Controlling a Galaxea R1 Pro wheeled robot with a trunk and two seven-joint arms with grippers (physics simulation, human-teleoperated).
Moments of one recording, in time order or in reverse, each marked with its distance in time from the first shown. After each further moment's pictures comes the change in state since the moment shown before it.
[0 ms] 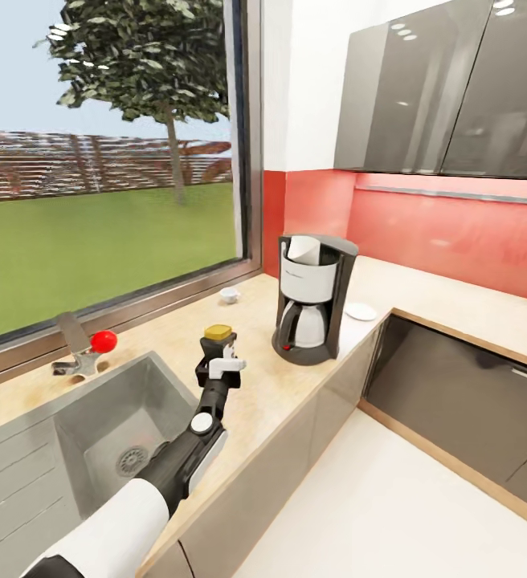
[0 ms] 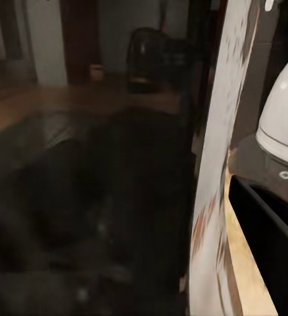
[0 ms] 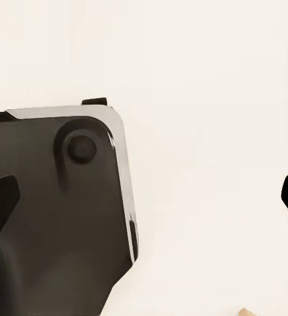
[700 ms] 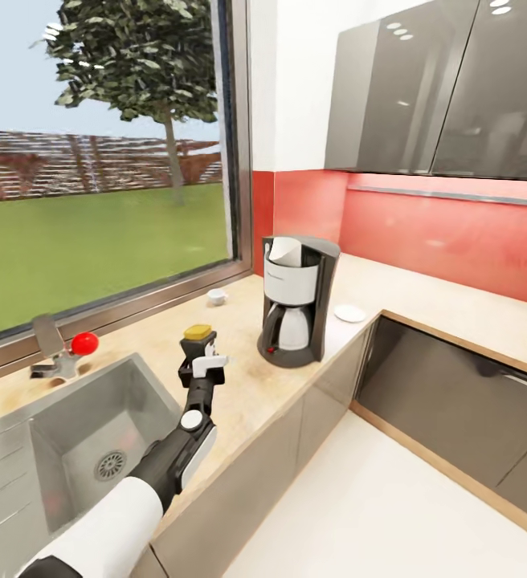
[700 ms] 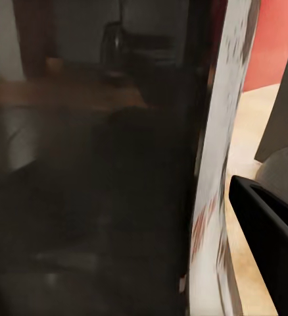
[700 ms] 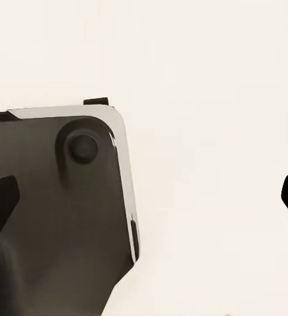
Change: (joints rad) left arm 0.000 0.015 0.082 0.000 -0.007 -0.005 0.073; right arm 0.000 0.001 0.000 0.000 0.000 0.000 0.001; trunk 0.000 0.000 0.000
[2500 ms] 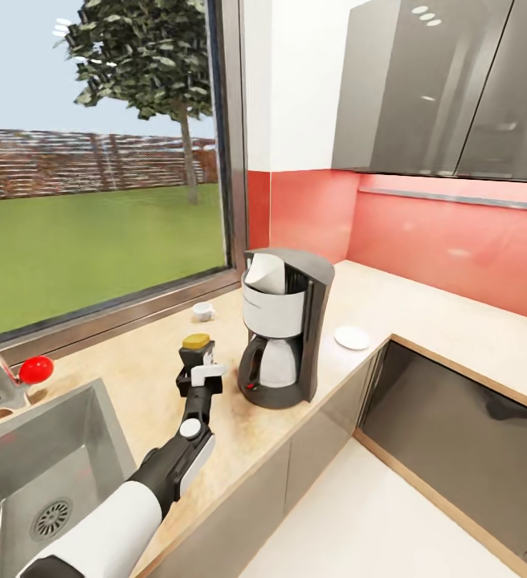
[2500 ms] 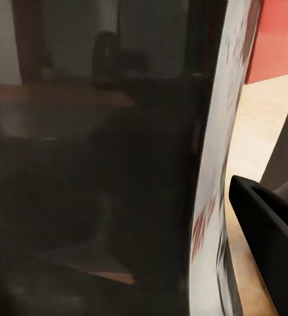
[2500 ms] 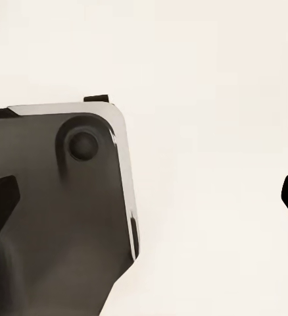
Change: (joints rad) left arm 0.004 0.001 0.005 0.073 -0.010 -0.030 0.000; right arm 0.000 0.000 0.002 0.000 0.002 0.002 0.001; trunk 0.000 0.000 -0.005
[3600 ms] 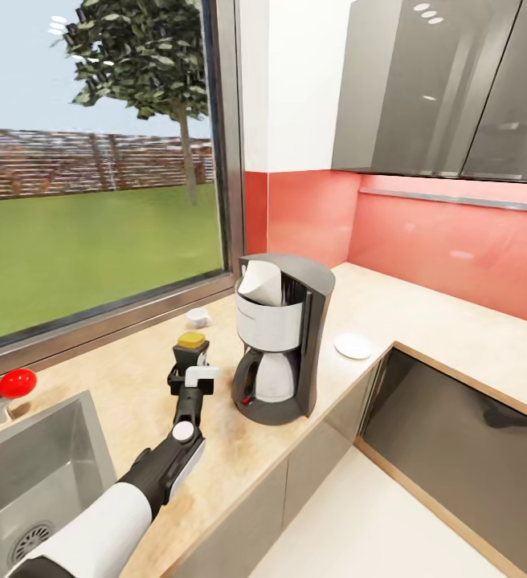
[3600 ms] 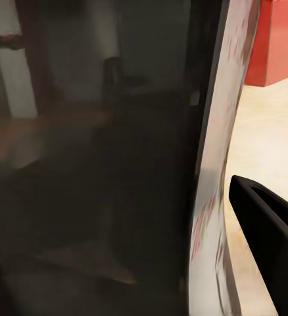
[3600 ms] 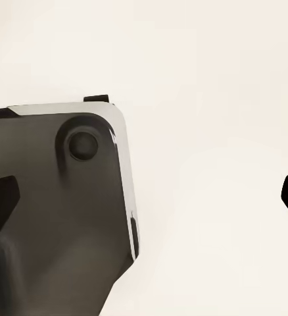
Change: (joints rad) left arm 0.004 0.041 -0.012 0.009 -0.114 -0.010 0.032; right arm 0.000 0.000 0.001 0.000 0.000 0.000 0.000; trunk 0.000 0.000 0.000
